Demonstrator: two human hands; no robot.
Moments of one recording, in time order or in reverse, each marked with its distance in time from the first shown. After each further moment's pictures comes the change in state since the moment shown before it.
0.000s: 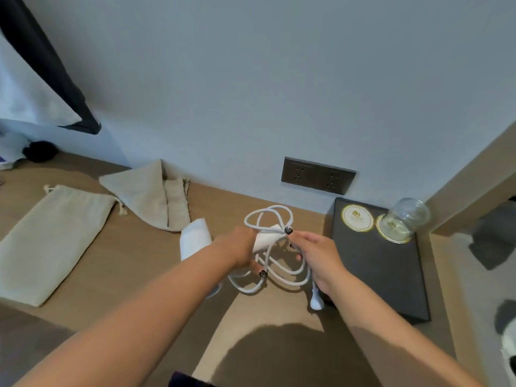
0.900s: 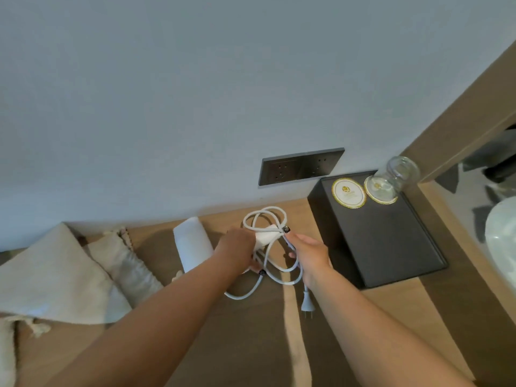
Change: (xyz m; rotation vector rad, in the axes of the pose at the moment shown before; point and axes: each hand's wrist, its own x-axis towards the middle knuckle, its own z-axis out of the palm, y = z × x) left_hand 0.158 -0.050 0.017 0.174 -0.106 0.454; right_hand 0.108 0.043 0.067 0.380 0.691 0.340
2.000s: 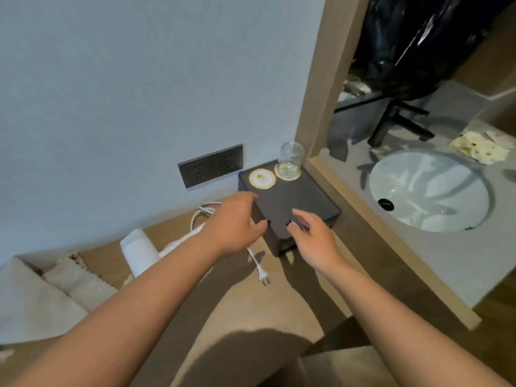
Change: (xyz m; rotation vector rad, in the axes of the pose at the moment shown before) left_hand -0.125 0.169 -0.094 -0.241 0.304 0.312; right_hand -0.108 -0.012 -0.183 -0.479 0.051 -0.610
